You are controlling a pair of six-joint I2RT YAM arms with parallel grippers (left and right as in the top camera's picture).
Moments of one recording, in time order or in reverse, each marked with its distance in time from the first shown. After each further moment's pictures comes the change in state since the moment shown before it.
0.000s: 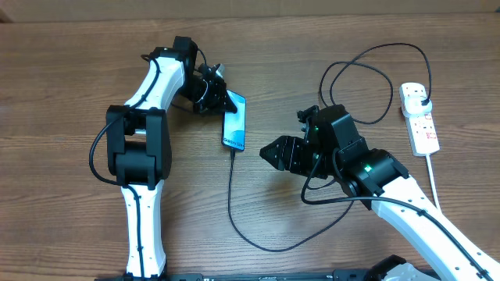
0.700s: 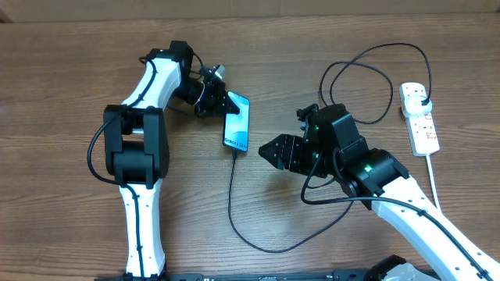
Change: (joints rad) left arm 0.018 0.005 -0.011 -0.029 0.162 0.083; right arm 0.000 -0.001 0.000 0.020 -0.007 0.000
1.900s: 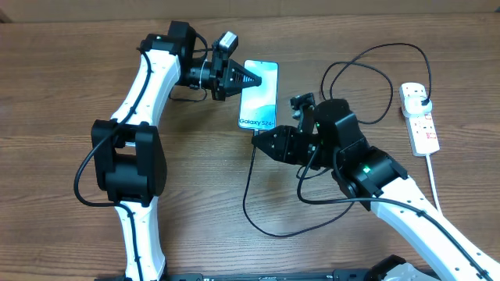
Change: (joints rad) left arm -0.049 -0.197 0.000 -0.075 0.625 0.005; right arm 0.010 0.000 0.000 0.217 -0.075 0.082
